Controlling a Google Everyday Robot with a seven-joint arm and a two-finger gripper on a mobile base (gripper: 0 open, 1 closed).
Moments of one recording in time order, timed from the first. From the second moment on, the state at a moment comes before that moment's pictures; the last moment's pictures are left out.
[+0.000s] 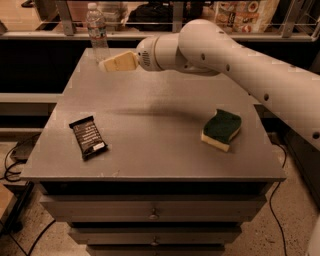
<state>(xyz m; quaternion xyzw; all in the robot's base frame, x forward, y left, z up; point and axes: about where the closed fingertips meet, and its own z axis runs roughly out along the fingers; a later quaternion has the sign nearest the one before) 0.716 0.106 0.942 -0.35 0.73 0.28 0.52</state>
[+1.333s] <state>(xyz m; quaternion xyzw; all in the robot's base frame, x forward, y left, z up) 0.808 0.162 0.934 -0.37 0.68 0.29 0.56</state>
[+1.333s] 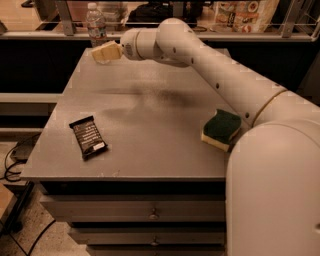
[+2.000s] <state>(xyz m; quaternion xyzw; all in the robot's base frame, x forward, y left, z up) 0.836 0.185 0.911 -0.34 0.69 0.31 0.56</state>
